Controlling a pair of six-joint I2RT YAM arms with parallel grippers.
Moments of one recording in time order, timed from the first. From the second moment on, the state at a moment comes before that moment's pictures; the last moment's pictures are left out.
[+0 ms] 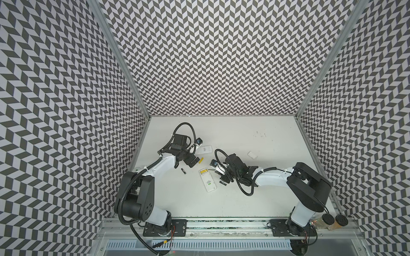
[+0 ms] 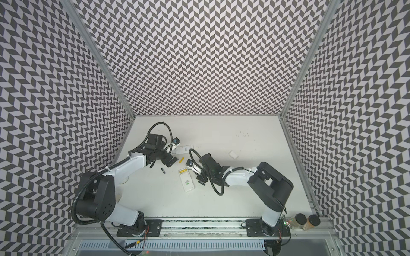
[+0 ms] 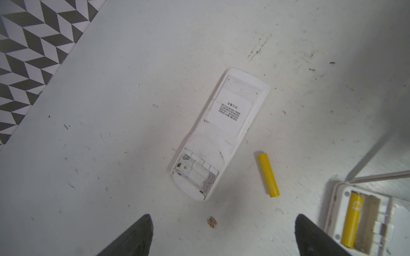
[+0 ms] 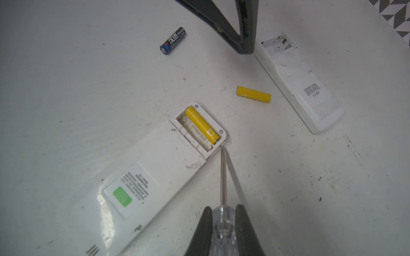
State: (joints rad) left arm -0.23 1.49 0.90 -0.32 0.17 0.64; right arm 0.89 1.75 0.86 0.19 -0.12 -0.34
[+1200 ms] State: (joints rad) left arm -0.17 1.71 0.97 -0.86 0.54 1.54; right arm 0.97 1.59 0.70 0.35 -0.27 -0.67
